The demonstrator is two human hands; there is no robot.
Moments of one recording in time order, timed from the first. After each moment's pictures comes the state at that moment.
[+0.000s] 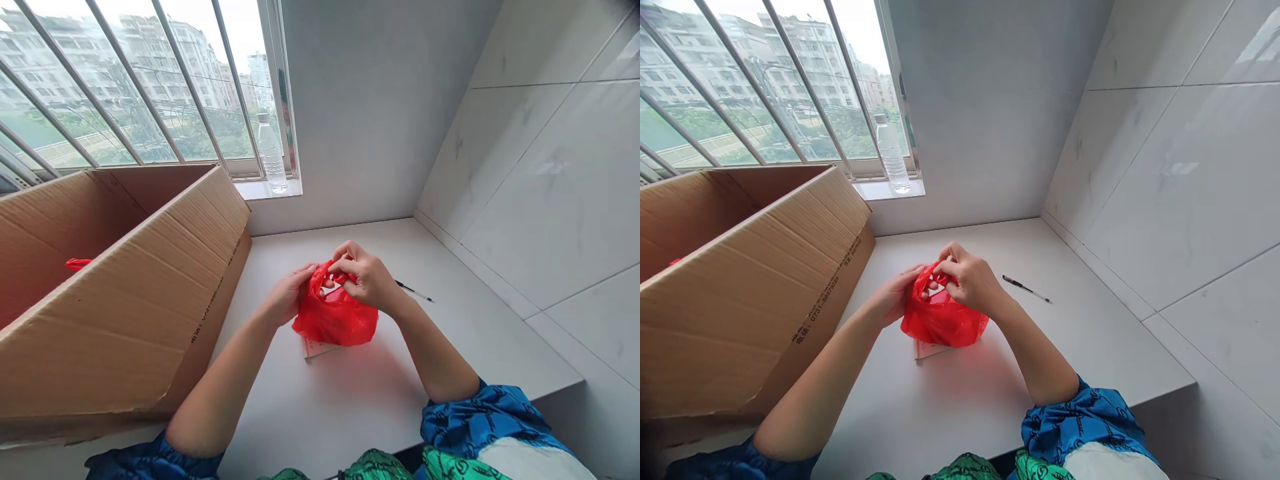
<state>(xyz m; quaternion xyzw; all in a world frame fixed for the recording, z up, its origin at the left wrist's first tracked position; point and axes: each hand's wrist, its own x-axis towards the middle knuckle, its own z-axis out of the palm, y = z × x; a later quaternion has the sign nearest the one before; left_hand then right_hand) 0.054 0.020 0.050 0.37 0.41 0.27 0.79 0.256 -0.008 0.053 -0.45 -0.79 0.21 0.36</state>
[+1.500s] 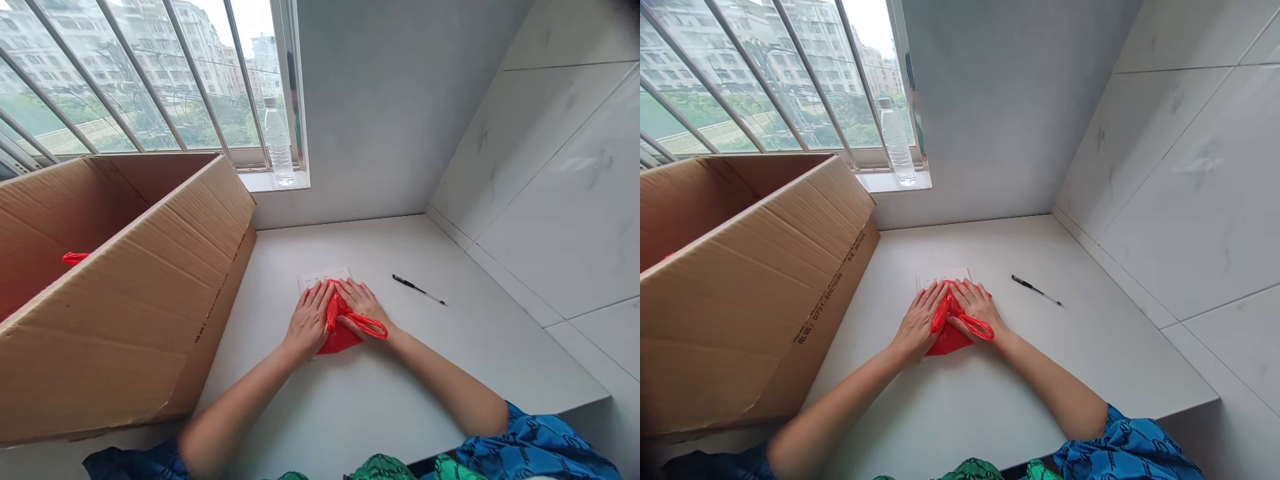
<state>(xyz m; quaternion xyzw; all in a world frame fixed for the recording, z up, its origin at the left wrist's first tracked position) 0.037 -0.024 -0.065 0.89 0.43 0.08 0.12 0.238 -0.042 -0.101 -0.51 -0.83 0.15 0.15</state>
